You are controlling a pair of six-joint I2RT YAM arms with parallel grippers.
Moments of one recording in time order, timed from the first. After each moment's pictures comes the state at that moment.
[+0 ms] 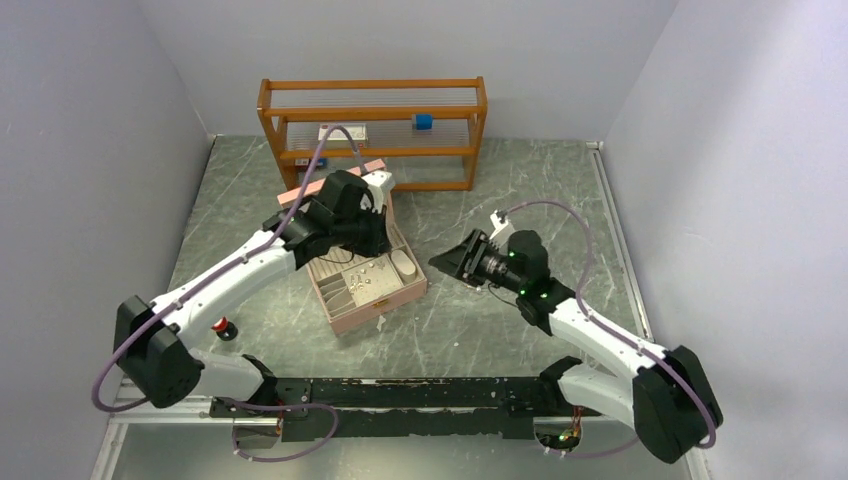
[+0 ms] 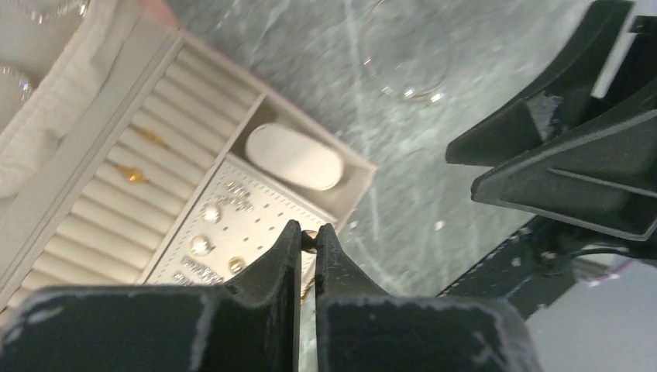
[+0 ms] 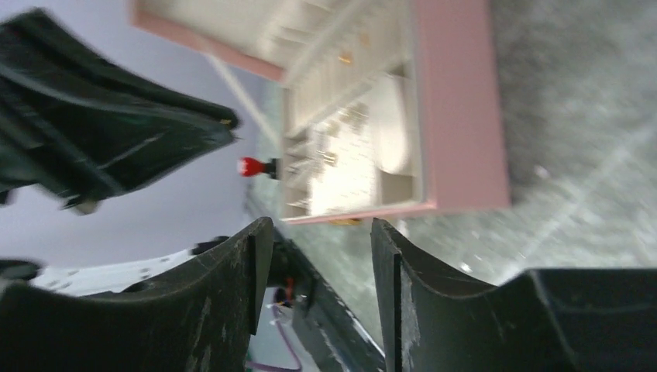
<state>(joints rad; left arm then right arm) -0.70 1.33 1.17 -0.53 0.14 -0.35 0.50 1.03 0.46 0.33 -0.44 1.01</state>
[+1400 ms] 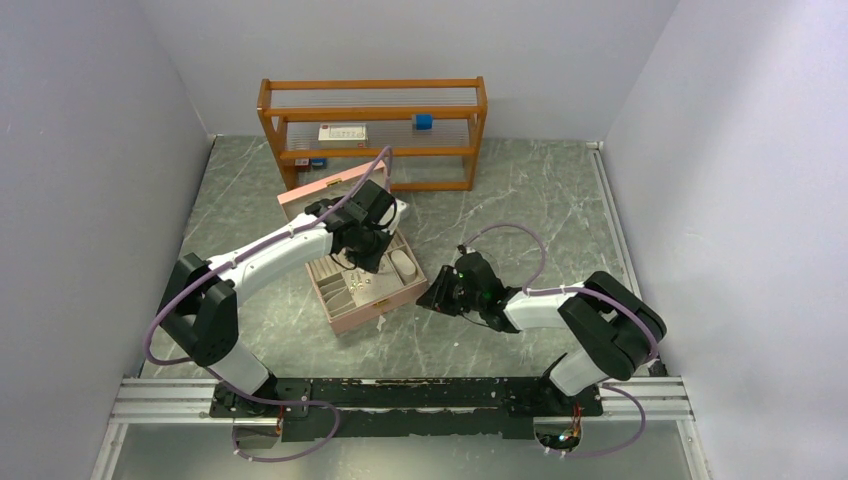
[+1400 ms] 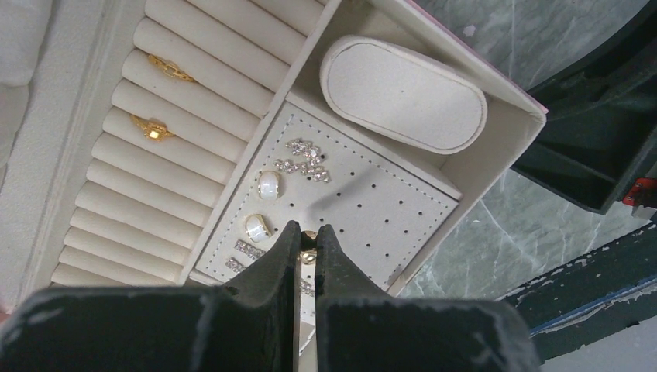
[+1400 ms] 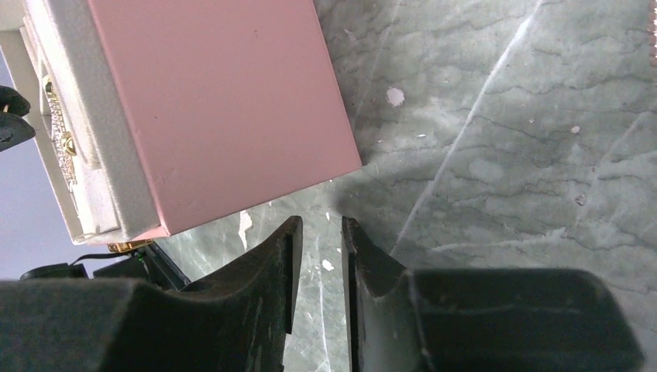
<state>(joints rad) -0.71 1.60 1.24 -0.77 0.00 -0.16 0.74 1.52 0.43 0.42 -0.16 0.97</state>
